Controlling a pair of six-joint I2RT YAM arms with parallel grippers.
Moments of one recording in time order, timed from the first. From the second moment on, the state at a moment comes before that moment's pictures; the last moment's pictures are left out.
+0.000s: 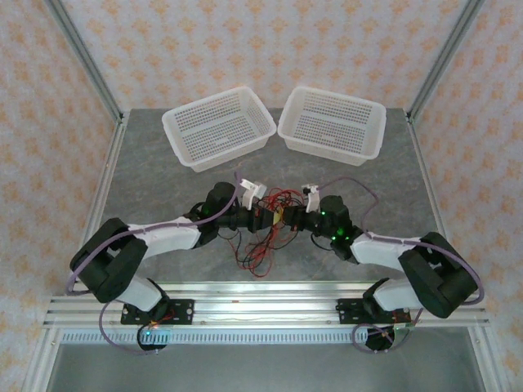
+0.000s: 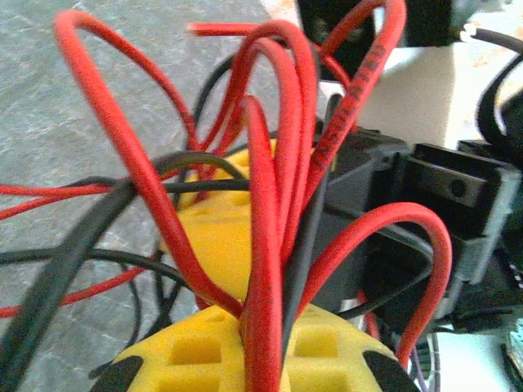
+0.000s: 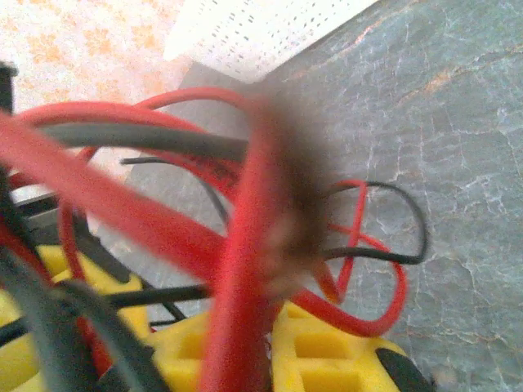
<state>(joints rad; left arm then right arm) -0.64 1.48 0.63 0.43 0.60 -0.56 0.60 1.33 0.38 0.60 -0.34 0.65</state>
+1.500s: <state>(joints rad) -0.87 1.88 0.98 0.14 0.02 -0.33 0.61 1.14 0.66 -0.12 0.25 0.97</state>
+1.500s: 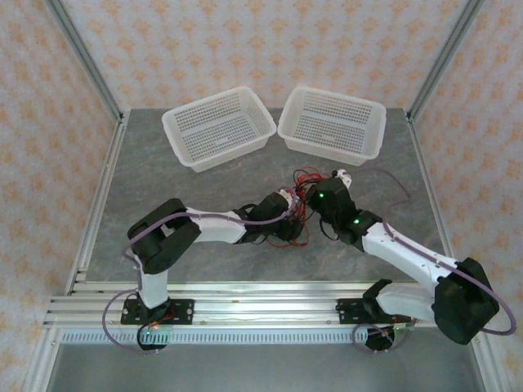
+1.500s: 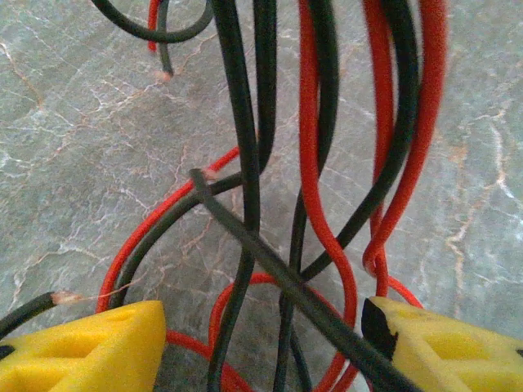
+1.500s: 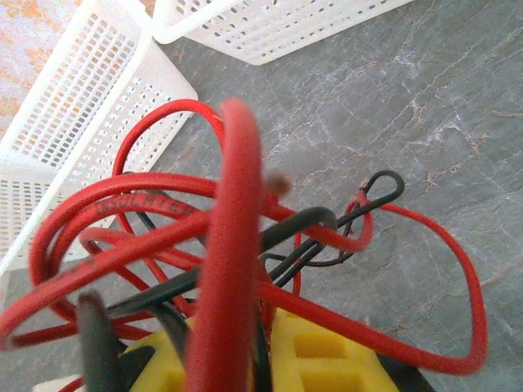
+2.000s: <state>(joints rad) -0.83 2.01 1.09 0.14 -0.21 -0.36 0.61 1.10 0.66 -0.23 0.32 0.97</state>
